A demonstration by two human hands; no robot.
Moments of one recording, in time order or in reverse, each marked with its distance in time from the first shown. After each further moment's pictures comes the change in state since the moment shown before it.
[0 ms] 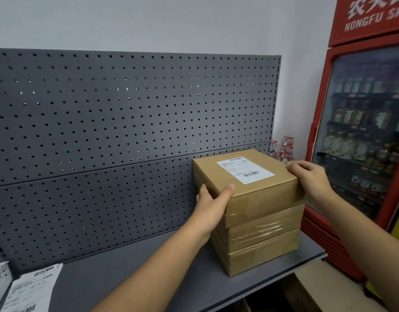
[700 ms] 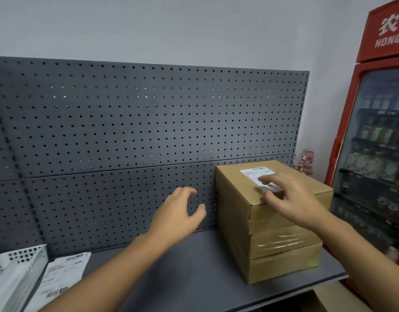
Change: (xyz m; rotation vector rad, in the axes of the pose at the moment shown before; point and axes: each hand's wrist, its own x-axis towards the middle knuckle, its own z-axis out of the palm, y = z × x) left_hand -0.049 0.001 -0.126 0.857 0.255 0.374; right_hand -0.070 -0.054 0.065 -0.682 -0.362 -0.615
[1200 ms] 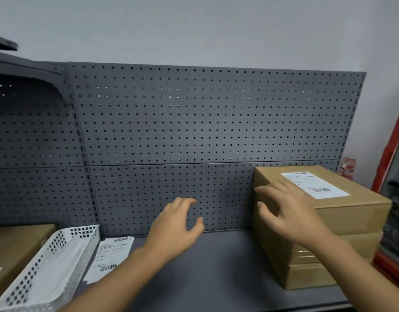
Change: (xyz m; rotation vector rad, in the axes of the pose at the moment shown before) left_hand -0.058 -0.076 -0.047 0.178 0.087 -0.054; right_hand 0.001 -0.094 0.058 -0.089 0.029 -0.205
